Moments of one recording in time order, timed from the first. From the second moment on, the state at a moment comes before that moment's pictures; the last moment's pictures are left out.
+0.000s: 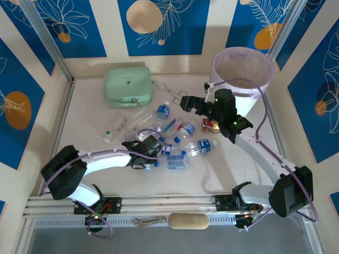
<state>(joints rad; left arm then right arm) -0.91 1.48 0.74 -0.48 -0.32 -0.76 0.43 1.22 0.98 -0.11 -0.24 0.55</state>
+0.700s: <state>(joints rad) -0.88 1.07 0.72 -0.30 -0.31 -0.47 0.43 1.28 0.98 -0.05 -0.42 0.61</state>
